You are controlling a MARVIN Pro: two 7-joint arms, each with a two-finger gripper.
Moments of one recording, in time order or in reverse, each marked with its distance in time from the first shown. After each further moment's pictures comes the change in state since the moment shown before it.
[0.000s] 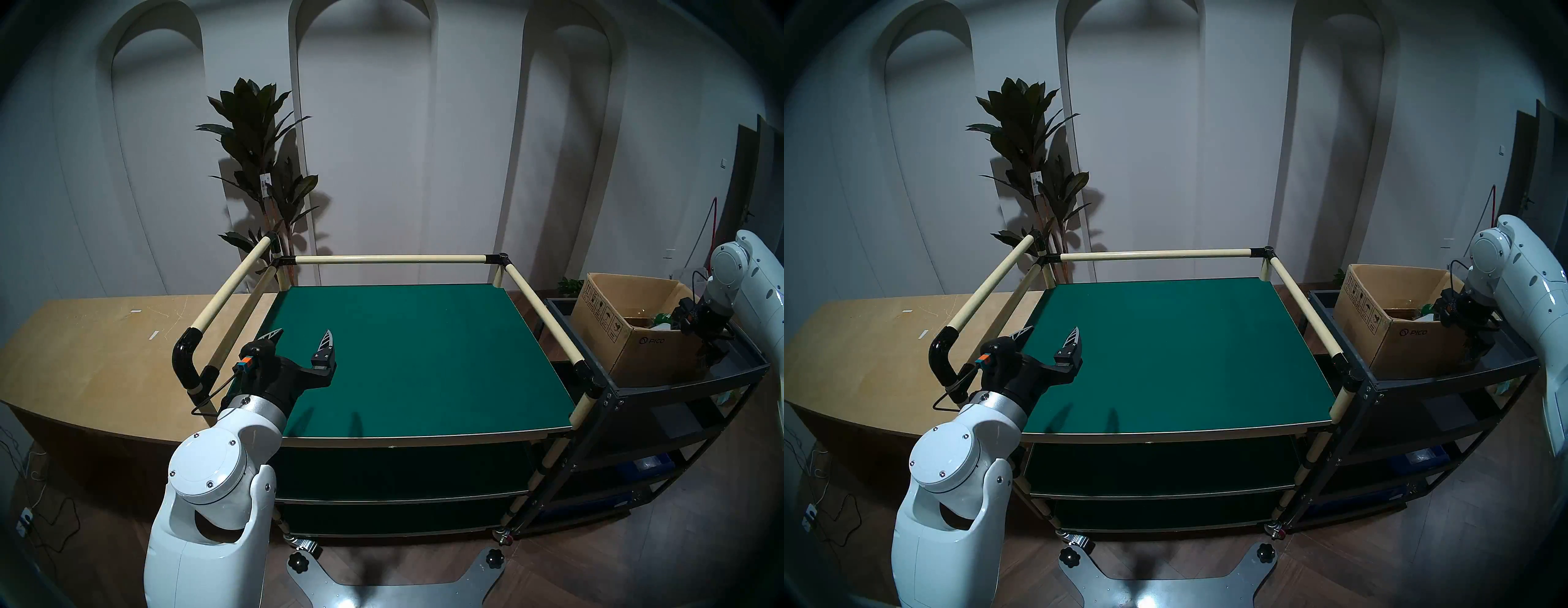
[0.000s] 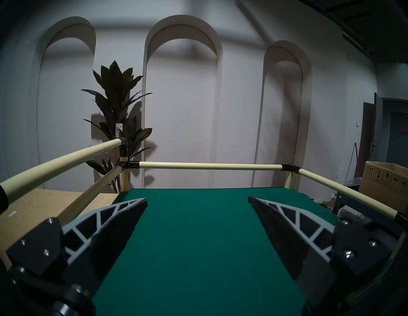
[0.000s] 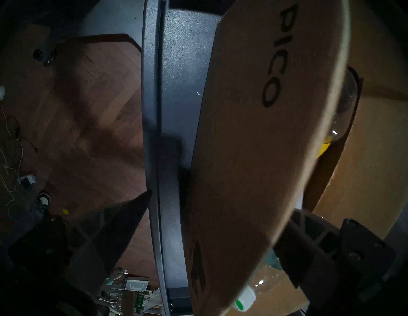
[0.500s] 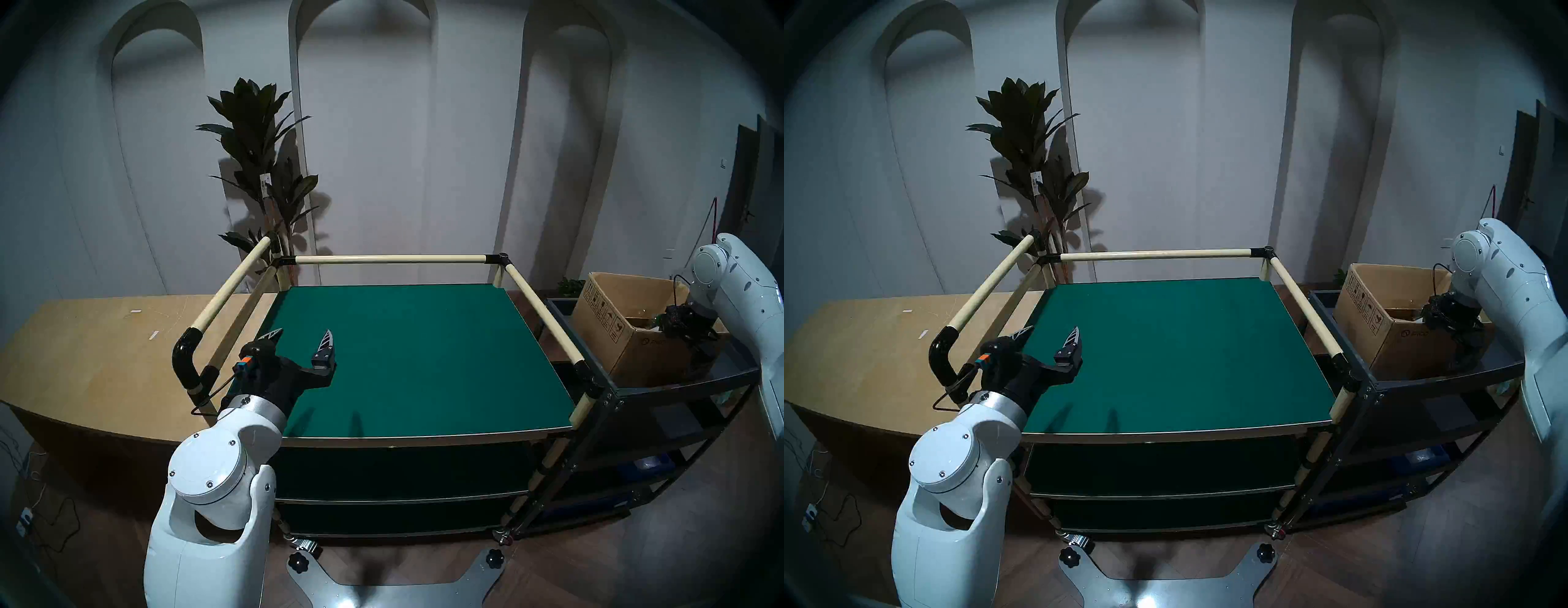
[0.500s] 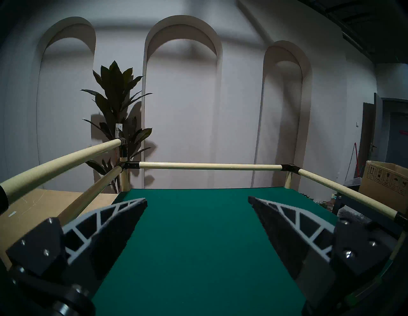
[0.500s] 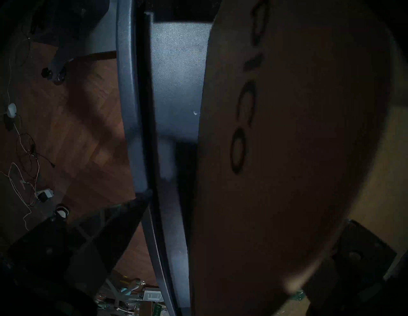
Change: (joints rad) left arm 0.000 0.000 0.000 -0.001 0.000 0.000 -0.001; right arm 0.125 -0.092 -0.125 0.189 0.041 0.024 0.015
